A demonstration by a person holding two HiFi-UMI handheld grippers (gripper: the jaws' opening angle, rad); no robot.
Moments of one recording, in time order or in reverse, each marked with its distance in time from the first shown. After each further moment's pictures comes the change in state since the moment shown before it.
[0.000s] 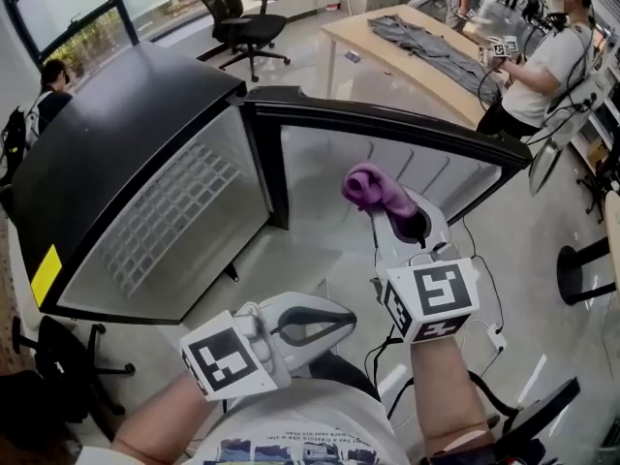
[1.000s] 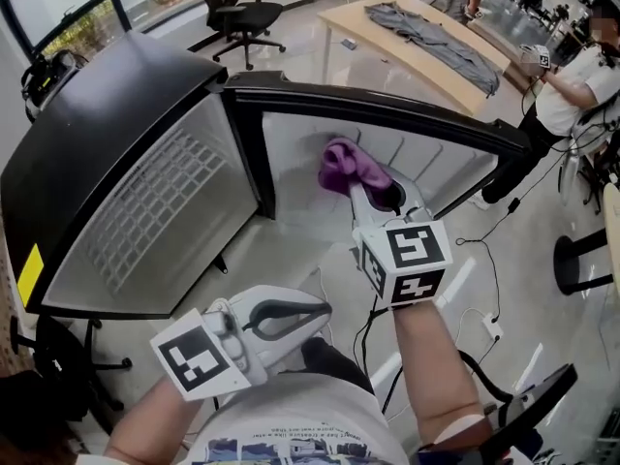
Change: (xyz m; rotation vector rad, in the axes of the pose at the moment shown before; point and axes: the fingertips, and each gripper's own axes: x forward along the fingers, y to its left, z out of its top) left arm -0.011 0.015 -0.002 -0.013 -0.028 0.081; right arm 0.046 -0.008 -0.037 0.036 0.070 0.021
